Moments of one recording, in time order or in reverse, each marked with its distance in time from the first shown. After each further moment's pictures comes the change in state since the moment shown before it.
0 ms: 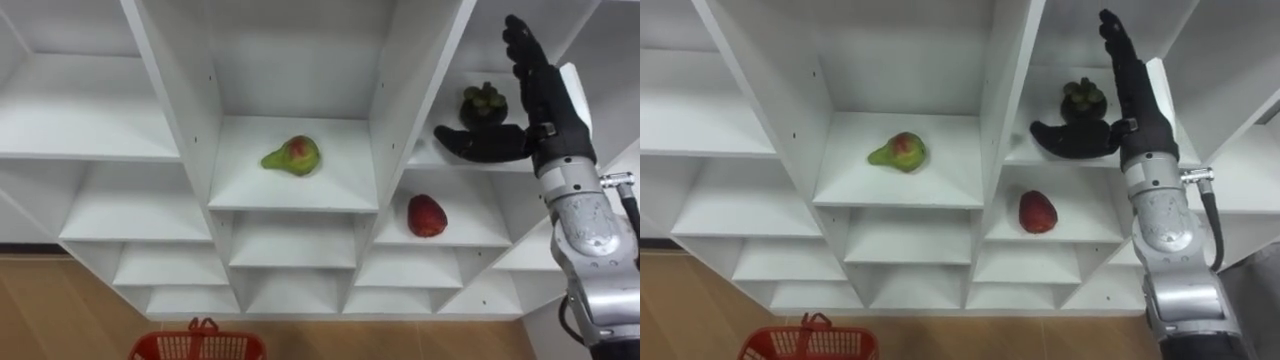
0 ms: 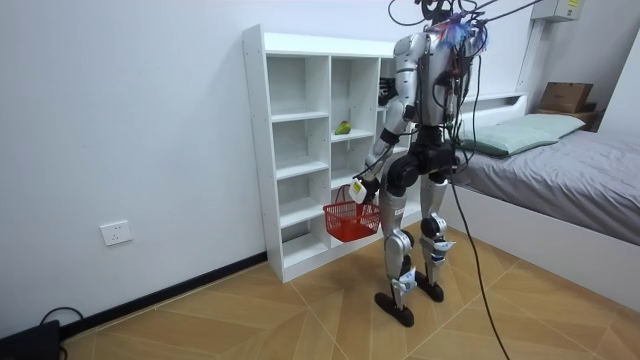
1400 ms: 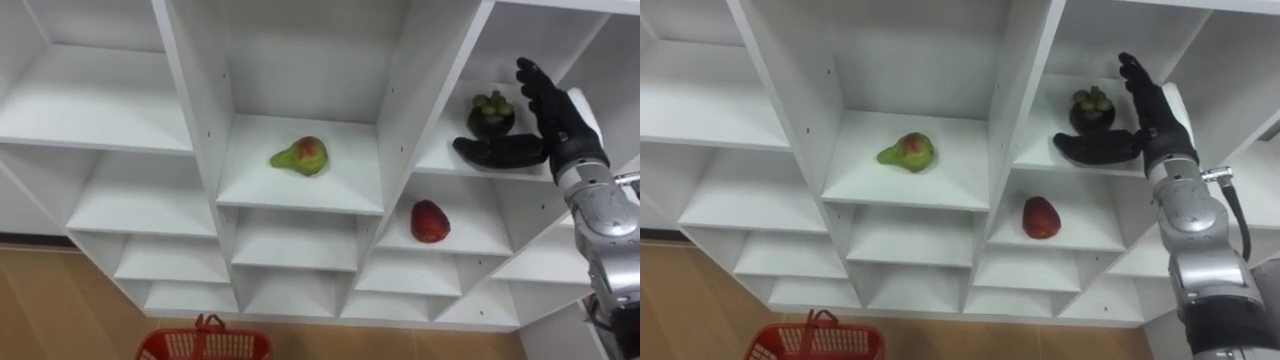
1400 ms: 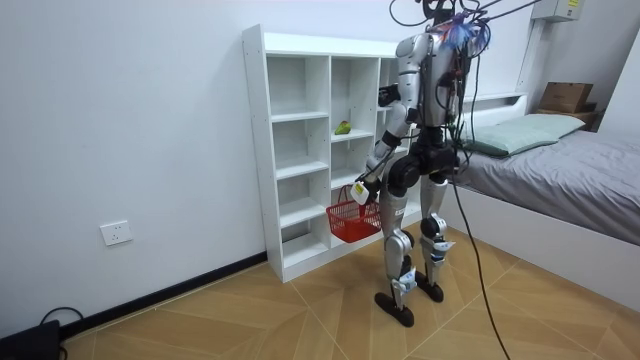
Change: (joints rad) left arm -0.013 0.003 0.000 -0.013 -0.010 0.029 -0.020; right arm -0.150 -0.095 0.000 0.320 0.027 0.036 0.106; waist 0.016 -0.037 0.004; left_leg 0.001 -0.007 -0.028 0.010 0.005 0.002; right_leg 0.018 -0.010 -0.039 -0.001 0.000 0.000
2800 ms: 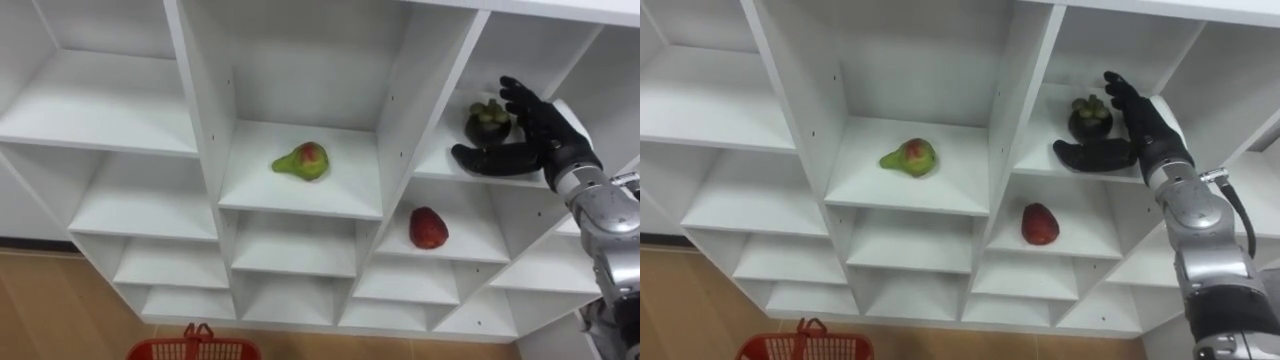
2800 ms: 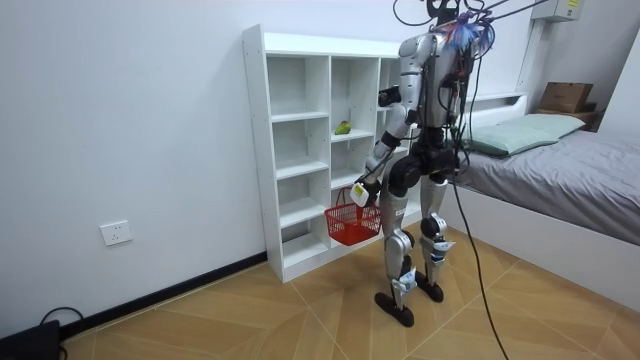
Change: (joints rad) left arm -0.027 0.021 0.000 0.049 -0.001 0.038 0.001; right arm -0.017 -0.010 -0.002 0.107 -0.002 -0.005 0.128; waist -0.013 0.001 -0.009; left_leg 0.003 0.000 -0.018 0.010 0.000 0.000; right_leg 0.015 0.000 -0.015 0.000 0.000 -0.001
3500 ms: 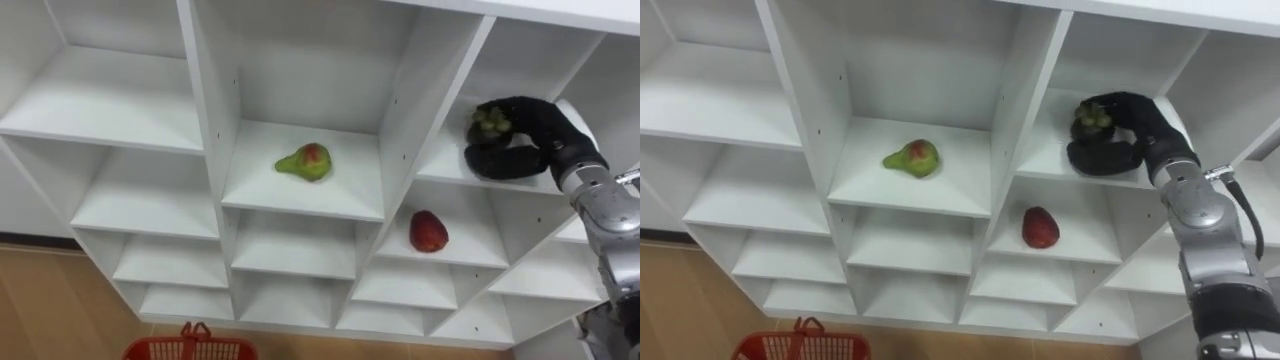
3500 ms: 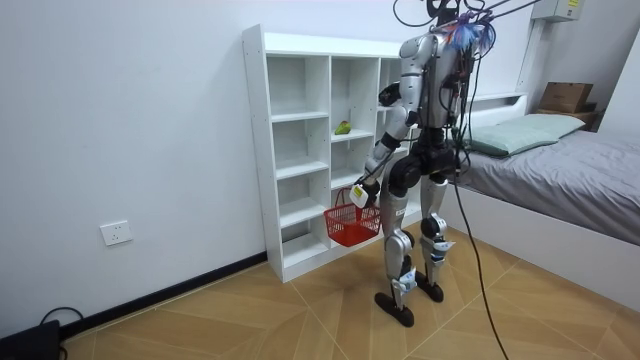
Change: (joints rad) left arm -0.002 0.028 0.002 0.000 0.001 0.001 -0.021; right arm -0.012 -0.022 -0.020 0.006 -0.153 -0.002 -0.021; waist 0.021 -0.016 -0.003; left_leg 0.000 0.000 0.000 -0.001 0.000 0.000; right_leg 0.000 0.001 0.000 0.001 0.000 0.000
